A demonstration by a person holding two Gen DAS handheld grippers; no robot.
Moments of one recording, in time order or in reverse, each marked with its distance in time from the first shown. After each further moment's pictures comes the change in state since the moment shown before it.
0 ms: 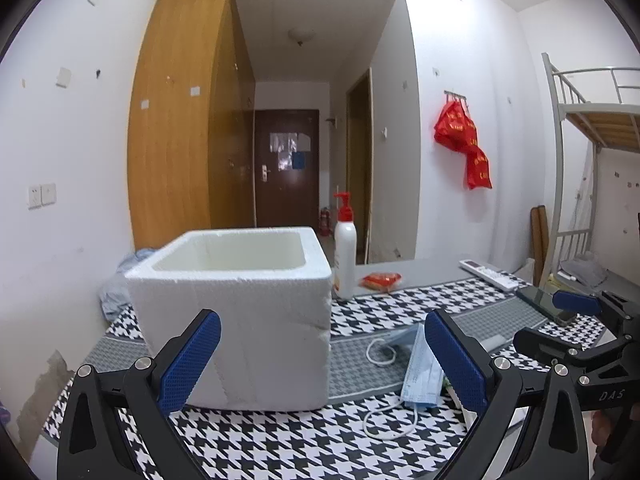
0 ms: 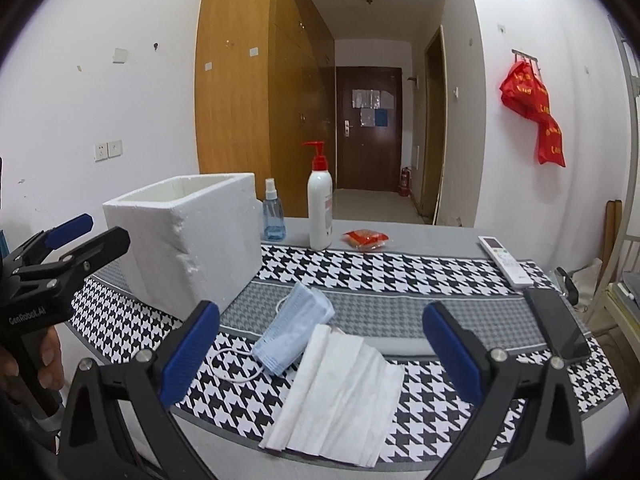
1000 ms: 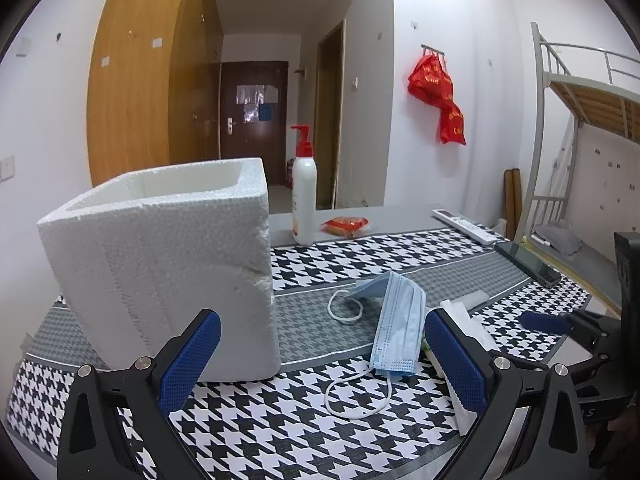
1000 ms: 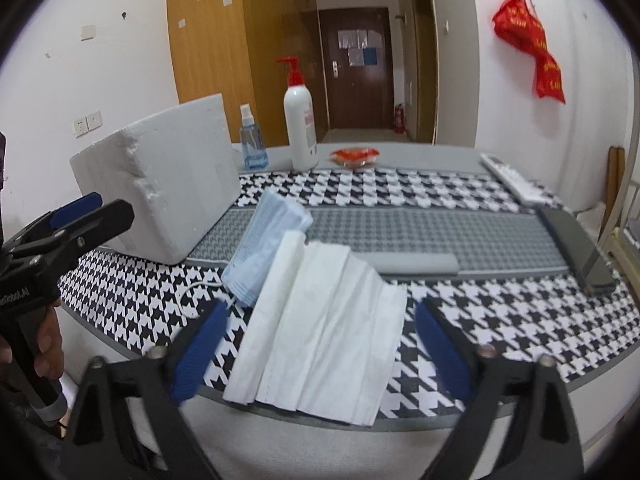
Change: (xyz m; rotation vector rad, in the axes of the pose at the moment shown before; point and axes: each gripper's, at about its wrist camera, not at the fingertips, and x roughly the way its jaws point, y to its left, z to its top) left arm 0.053 -0.020 -0.022 0.009 0.183 -0.122; right arm 0.038 -0.021 -0.043 0.095 0.235 0.017
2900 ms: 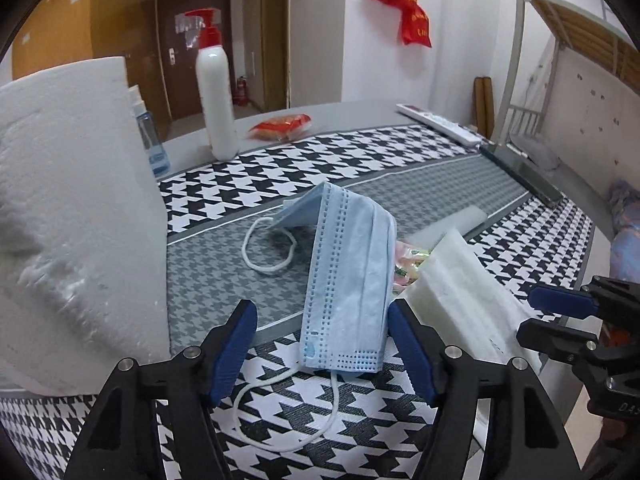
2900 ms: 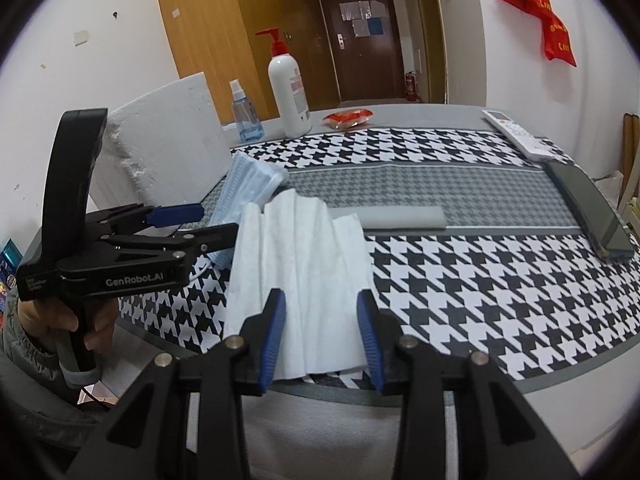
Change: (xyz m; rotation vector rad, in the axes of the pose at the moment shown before) left arm 0.103 -0.047 -0.013 0.123 0.355 -0.128; right arm 0.005 -0.033 -0.013 0.050 0.097 0.080
